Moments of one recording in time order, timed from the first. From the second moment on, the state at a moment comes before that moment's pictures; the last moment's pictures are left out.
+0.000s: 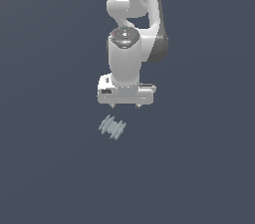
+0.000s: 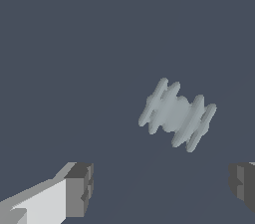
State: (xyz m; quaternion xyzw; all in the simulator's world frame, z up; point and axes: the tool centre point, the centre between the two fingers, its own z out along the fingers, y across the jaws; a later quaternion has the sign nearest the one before) arm 0.011 -0.007 0.176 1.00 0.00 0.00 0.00
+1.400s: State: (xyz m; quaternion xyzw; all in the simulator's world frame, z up) arm 0.008 -0.023 0.176 1.00 0.04 0.00 0.01
